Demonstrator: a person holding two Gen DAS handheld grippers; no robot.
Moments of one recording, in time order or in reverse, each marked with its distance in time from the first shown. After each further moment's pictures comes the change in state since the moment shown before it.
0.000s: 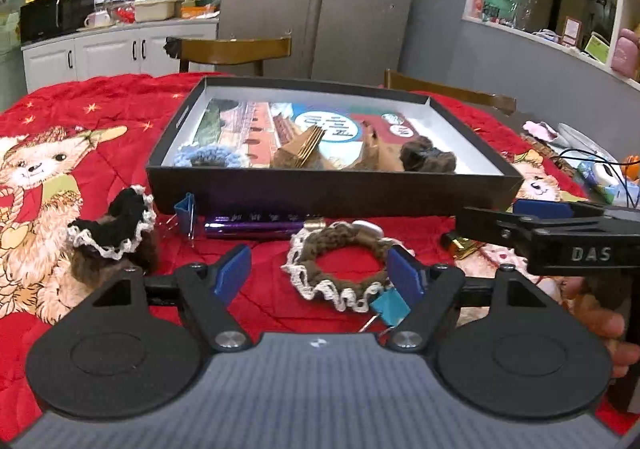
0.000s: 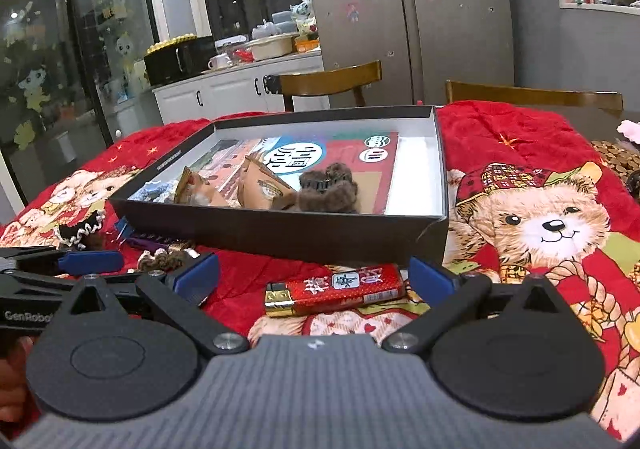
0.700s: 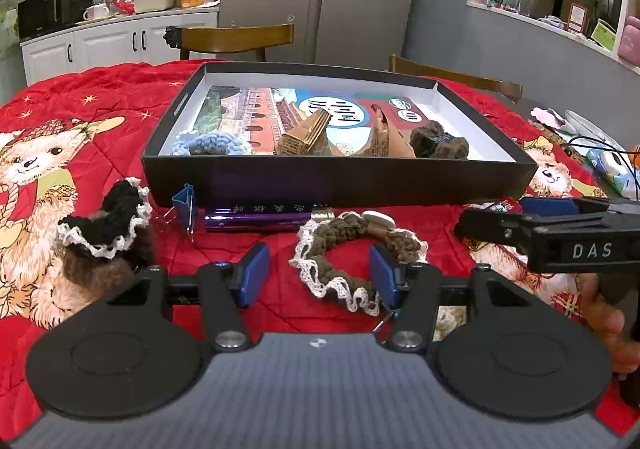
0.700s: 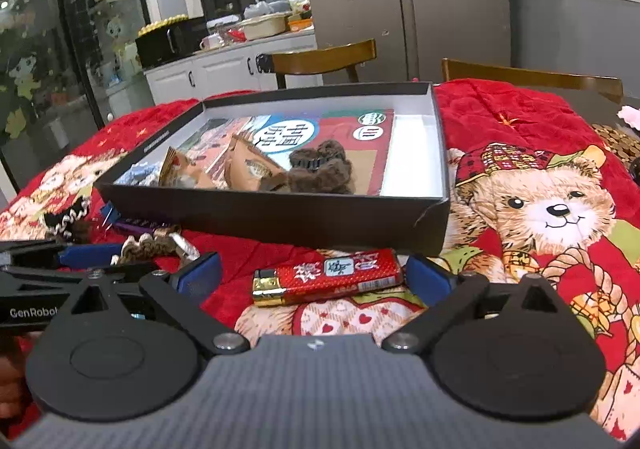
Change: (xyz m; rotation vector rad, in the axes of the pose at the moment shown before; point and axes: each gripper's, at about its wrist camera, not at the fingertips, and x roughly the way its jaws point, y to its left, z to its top) left arm 0.013 0.001 0.000 0.021 0.032 0.018; right arm 0.015 -0.003 0.003 0.001 0.076 -0.016
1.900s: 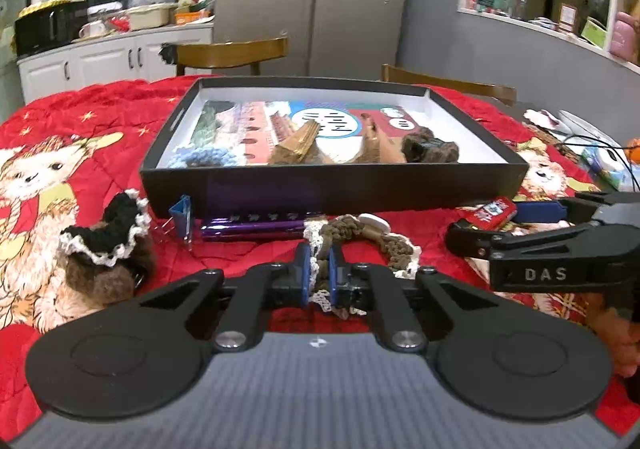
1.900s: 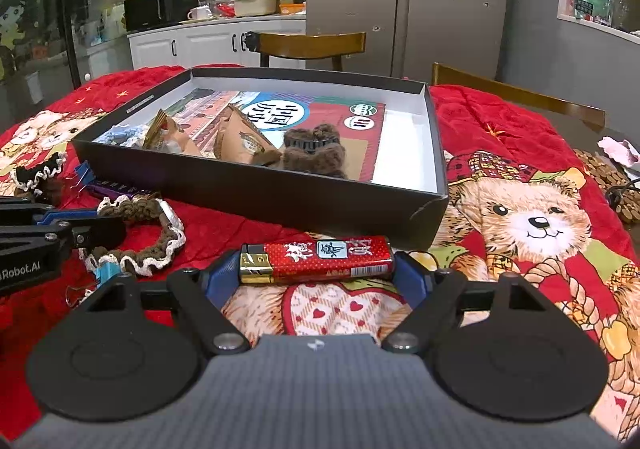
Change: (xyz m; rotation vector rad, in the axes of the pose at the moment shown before) left arm -0.005 -0.006 -0.005 0.040 -0.047 0.000; right arm 0.004 0.018 -0.004 -0.114 0.033 -0.124
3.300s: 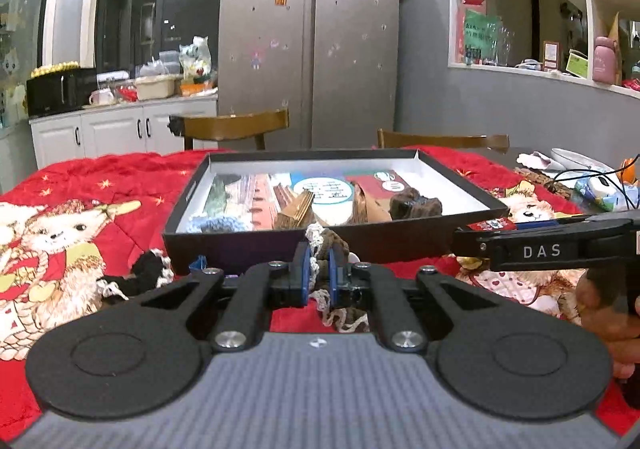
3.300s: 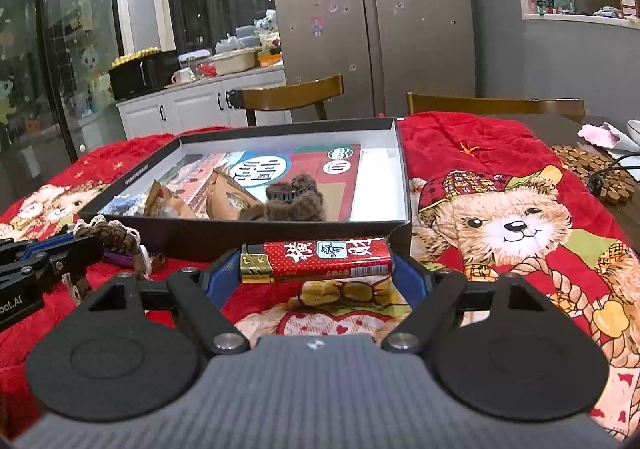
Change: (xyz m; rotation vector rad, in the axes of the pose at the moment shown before) left arm -0.037 -0.011 -0.007 0.056 -0.228 0.035; right arm -0.023 -0.016 -0.002 0.156 -0.157 0.009
